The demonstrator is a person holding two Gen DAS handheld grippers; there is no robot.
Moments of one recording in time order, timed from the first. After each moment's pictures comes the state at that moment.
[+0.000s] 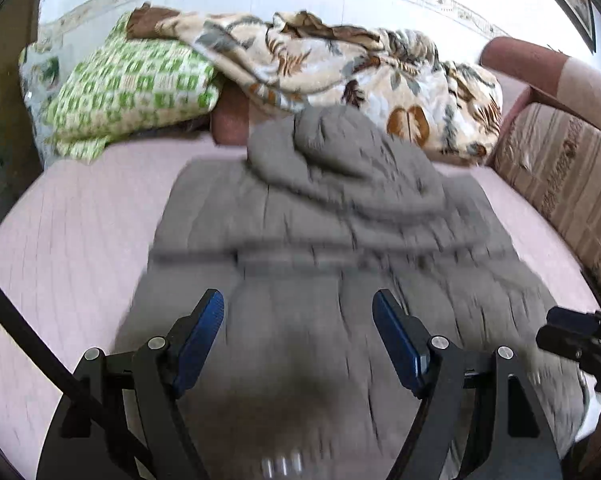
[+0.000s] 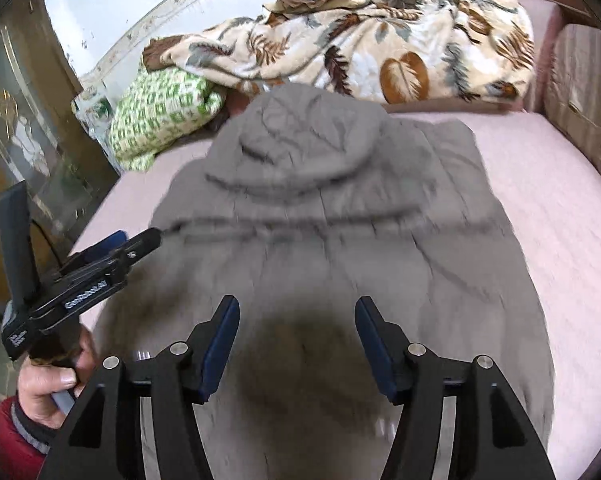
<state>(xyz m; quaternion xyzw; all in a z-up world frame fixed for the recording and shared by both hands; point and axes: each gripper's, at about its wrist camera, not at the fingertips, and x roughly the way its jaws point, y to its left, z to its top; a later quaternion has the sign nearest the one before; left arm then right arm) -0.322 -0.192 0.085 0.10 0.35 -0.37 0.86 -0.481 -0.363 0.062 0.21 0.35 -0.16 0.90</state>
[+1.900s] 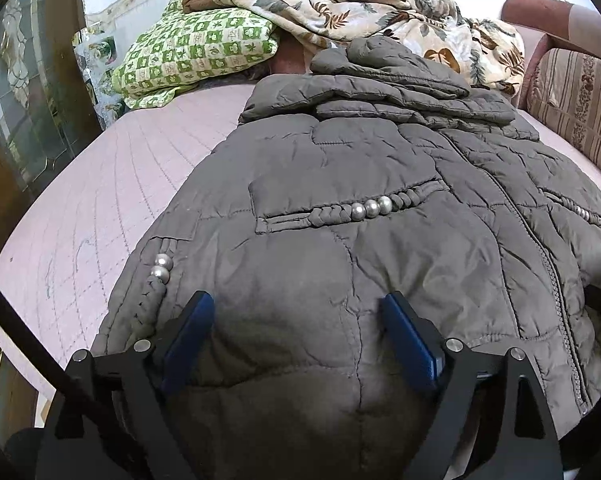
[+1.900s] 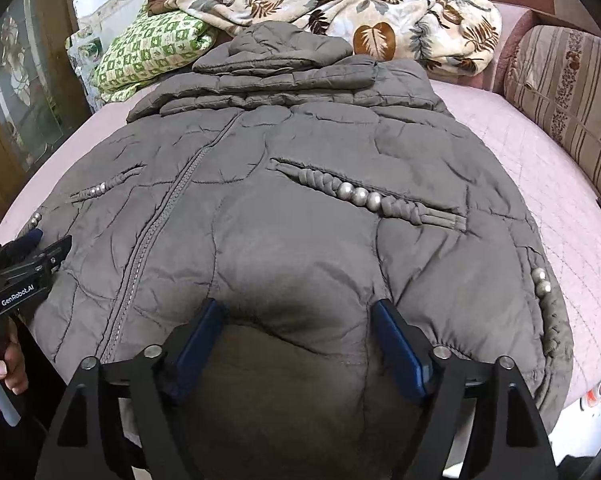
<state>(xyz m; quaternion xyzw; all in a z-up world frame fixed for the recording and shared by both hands) -0.408 -0.085 0.008 0.15 0.35 -0.27 0.88 -0.567 -0.293 -0.030 0.13 0.38 -0.22 0.89</state>
